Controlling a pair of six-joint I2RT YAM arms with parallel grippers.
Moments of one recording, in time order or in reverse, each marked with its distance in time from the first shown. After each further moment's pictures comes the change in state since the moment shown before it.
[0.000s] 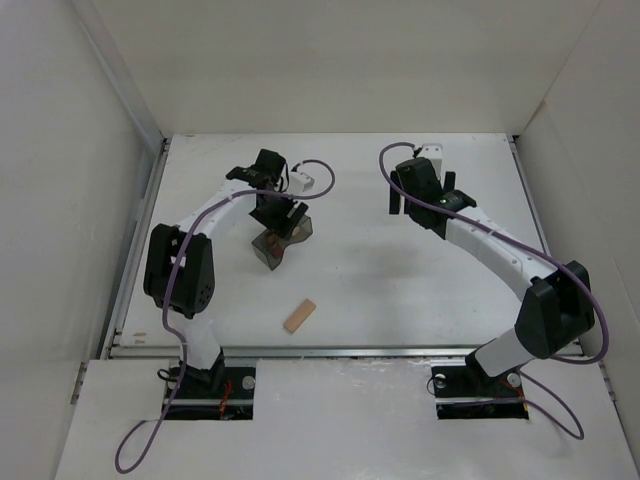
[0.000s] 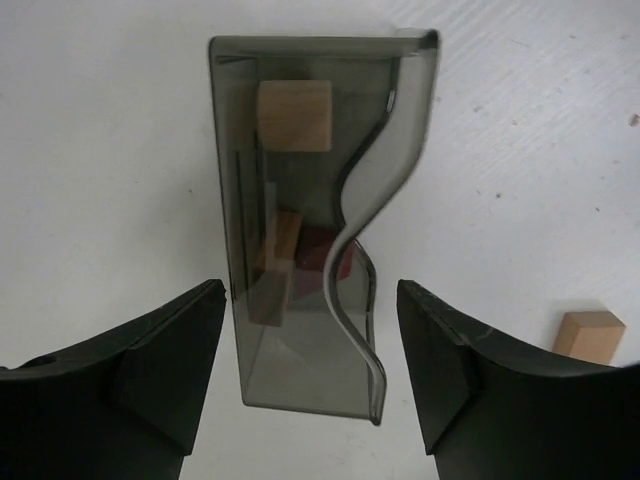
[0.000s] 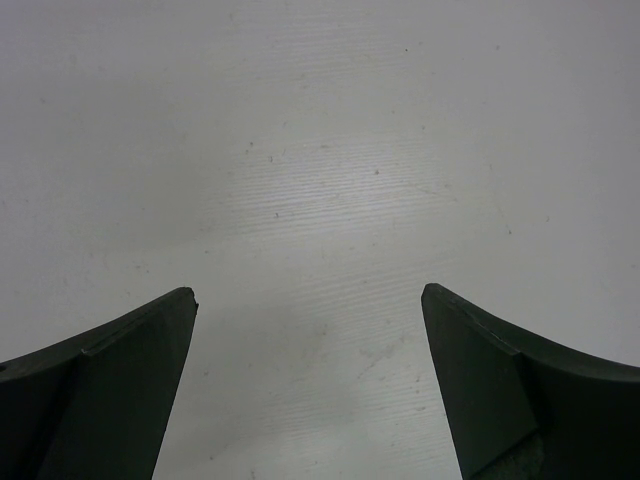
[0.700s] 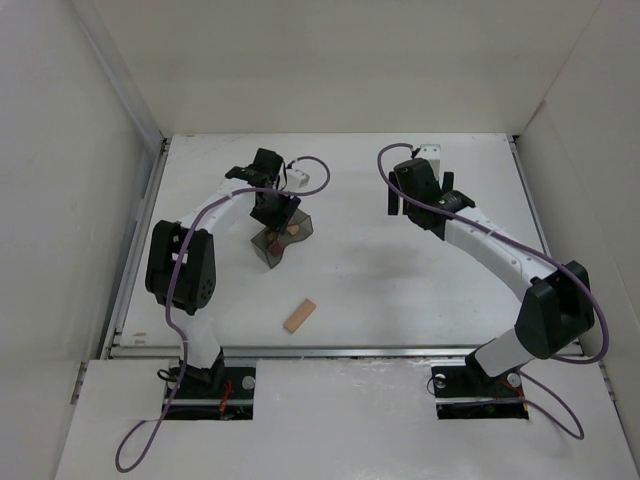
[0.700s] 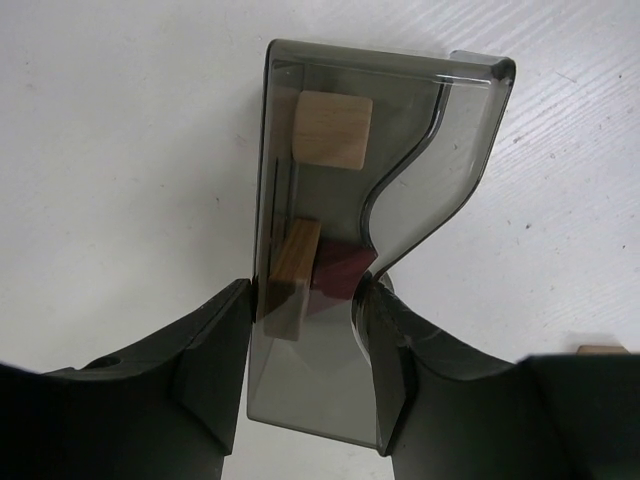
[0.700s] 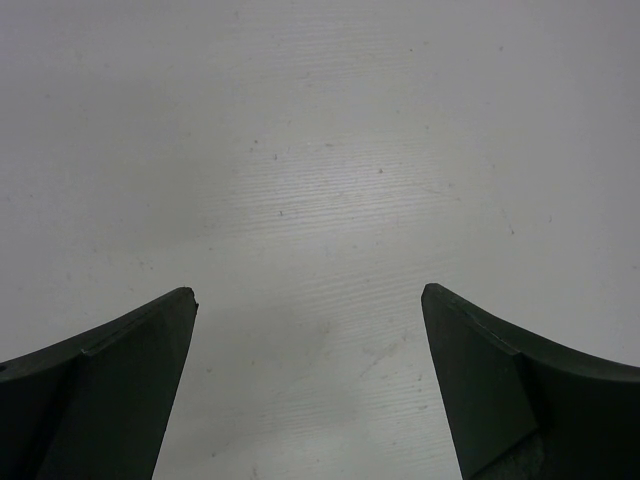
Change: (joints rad) left arm 0.024 0.037 0.002 0.048 -0.028 -0.044; right arm 0.012 0.000 0.000 -0.004 0.005 0.000
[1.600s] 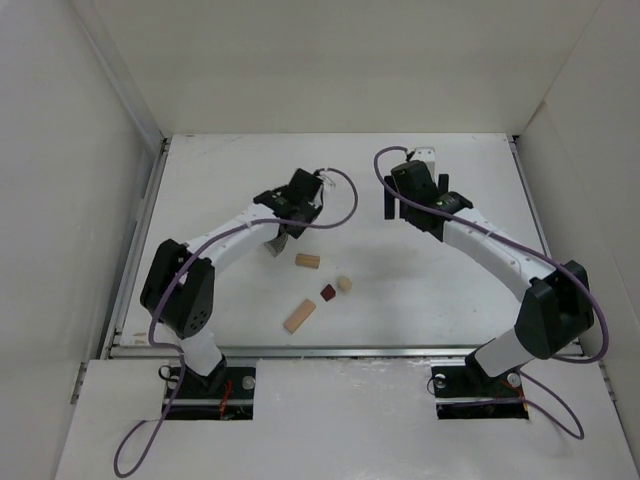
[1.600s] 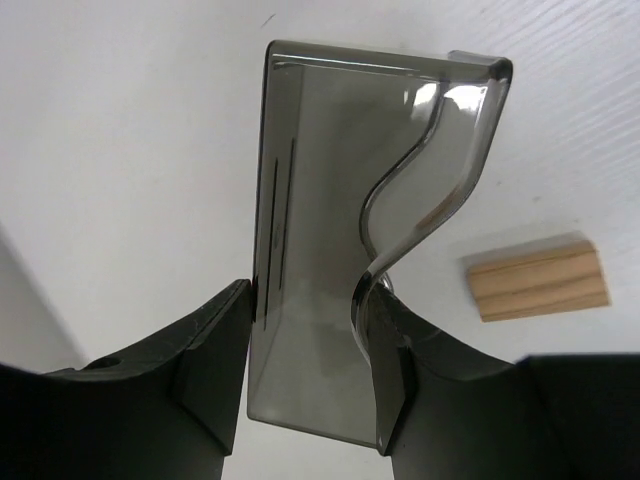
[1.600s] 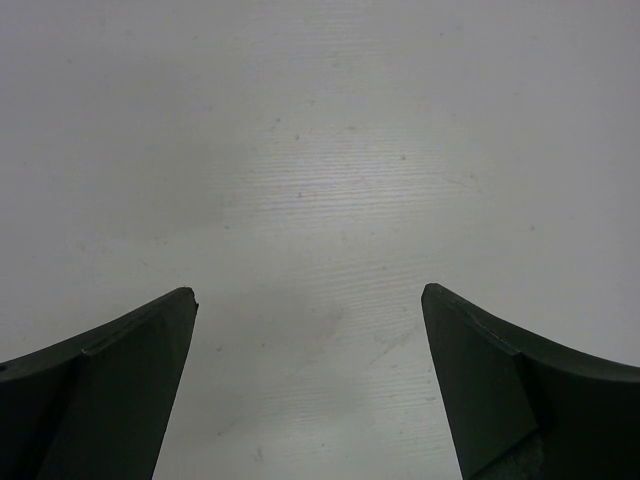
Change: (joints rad) left arm -0.292 -0.144 -0.163 0.225 -0.552 -0.052; right arm 0.016 0.001 -0.001 -0.019 -0.023 -0.007
